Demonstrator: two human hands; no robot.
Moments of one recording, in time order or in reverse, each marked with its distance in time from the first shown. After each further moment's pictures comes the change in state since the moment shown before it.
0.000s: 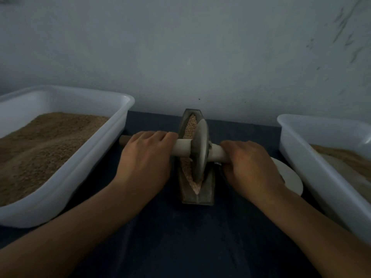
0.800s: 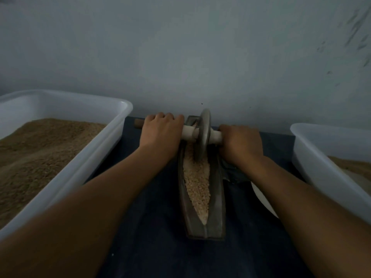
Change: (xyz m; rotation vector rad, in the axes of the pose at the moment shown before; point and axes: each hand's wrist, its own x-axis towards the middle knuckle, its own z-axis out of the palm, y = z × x) left_hand 0.109 -0.030 0.068 0.202 -0.130 -0.063; right_hand 0.106 0.036 0.063 -0.148 -0.043 0.152
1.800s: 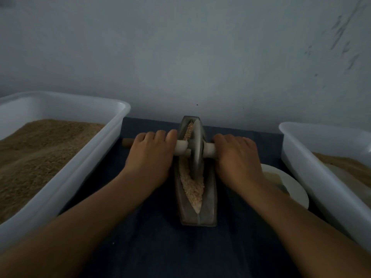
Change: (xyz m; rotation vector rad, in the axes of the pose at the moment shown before) left_hand -0.068 0.004 -0.020 -0.005 -0.029 0.086; right_hand -0.065 -0.017 -0.025 -0.019 0.070 -0.061
